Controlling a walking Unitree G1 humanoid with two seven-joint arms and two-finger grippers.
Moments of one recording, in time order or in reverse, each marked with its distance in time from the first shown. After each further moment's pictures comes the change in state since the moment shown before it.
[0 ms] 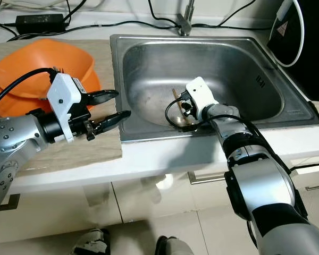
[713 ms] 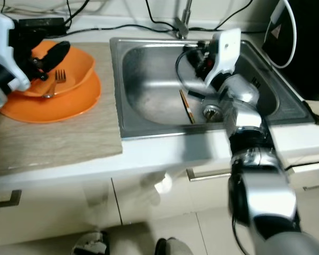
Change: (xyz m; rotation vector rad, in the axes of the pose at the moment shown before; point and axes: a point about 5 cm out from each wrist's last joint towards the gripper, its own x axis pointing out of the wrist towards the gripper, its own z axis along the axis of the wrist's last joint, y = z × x) left arm -0.051 0.093 0.031 -0.053 -0.095 0.471; right arm -0.037 0.000 0.057 0.326 -0.665 0.024
